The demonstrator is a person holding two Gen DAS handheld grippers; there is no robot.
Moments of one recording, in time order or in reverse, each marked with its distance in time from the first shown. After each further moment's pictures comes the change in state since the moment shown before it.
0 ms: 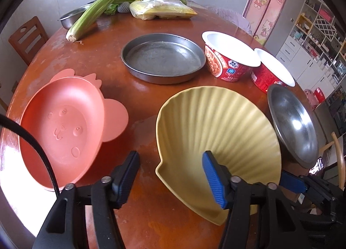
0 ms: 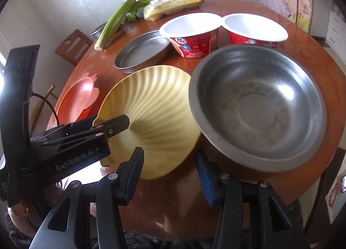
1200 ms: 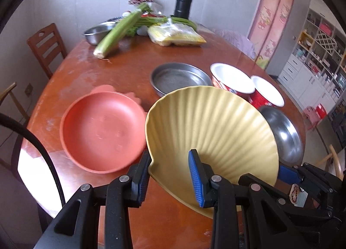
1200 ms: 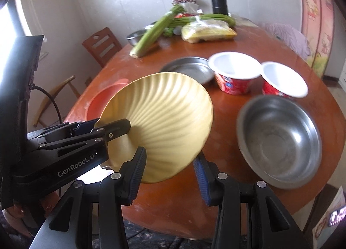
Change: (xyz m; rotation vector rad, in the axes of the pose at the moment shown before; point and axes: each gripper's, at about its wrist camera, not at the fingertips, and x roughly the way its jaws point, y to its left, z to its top) left arm -0.076 0.026 -0.016 -0.053 -0.141 0.042; right arm -0.035 0.064 0.003 -0.209 -0.112 0.047
